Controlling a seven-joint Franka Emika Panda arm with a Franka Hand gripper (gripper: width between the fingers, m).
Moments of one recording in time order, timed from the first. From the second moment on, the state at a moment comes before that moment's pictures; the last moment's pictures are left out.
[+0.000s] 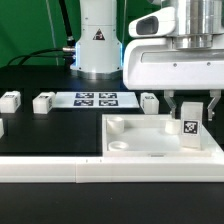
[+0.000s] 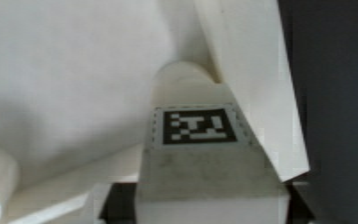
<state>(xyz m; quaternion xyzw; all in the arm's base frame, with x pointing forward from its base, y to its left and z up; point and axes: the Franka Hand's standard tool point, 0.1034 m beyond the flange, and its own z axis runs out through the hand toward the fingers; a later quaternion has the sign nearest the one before) 0.620 0.115 0.075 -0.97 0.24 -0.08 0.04</state>
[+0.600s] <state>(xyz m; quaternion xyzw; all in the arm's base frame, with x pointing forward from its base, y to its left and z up) 0.617 0.115 0.075 -0.86 0.50 -0.07 0.06</state>
